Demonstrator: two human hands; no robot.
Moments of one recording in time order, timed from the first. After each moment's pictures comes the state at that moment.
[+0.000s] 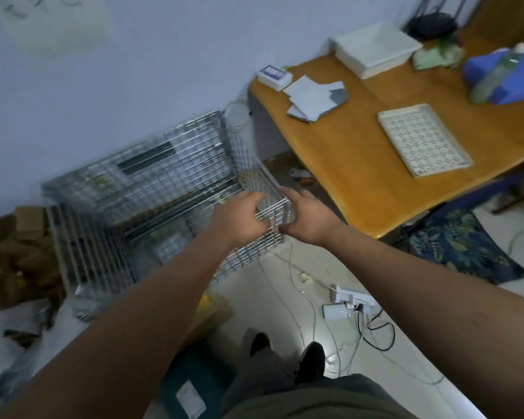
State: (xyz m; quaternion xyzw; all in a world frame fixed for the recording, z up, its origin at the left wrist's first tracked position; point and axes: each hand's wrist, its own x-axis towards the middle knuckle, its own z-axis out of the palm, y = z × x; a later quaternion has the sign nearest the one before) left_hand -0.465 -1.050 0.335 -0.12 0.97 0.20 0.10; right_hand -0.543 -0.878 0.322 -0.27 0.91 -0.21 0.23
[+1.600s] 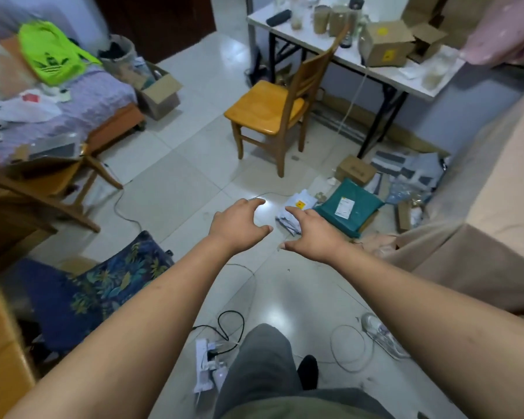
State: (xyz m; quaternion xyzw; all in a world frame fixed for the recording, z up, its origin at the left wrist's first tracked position) left_hand -0.400 -0.287 0.325 0.70 0.67 0.03 0.24; right_hand -0.197 -0.291 0.301 0.61 0.72 -0.32 -0.03
